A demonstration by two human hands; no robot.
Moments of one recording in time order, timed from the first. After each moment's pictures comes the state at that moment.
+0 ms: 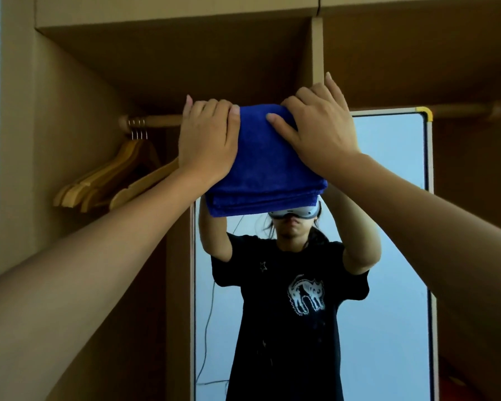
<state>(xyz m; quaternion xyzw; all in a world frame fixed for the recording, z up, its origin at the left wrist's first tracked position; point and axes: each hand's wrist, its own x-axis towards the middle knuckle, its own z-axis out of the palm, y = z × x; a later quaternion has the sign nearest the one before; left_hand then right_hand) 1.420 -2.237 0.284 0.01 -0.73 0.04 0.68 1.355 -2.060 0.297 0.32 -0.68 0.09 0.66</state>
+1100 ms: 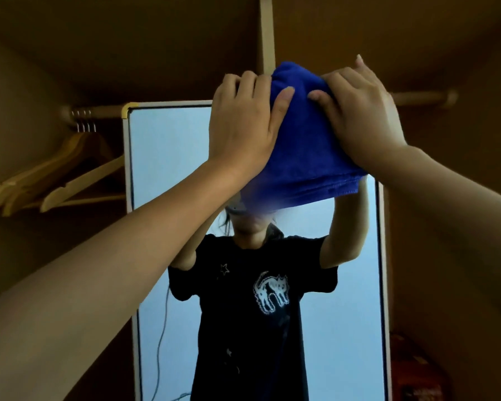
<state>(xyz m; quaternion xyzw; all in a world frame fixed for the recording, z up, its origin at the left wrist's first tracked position) 1.379 -2.128 0.278 -0.05 -0.70 0.10 0.71 1.308 -1.961 0.283 0.34 -0.60 0.14 0.71</state>
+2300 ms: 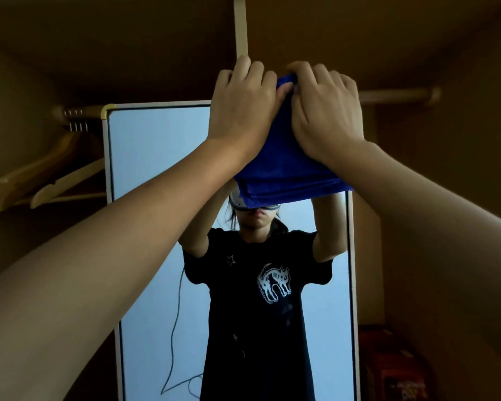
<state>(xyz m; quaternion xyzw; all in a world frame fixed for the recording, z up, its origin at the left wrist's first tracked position) 1.372 -2.090 0.297 0.02 -0.72 0.23 0.65 1.317 -1.964 0.284 0.29 -0.66 0.17 0.67</state>
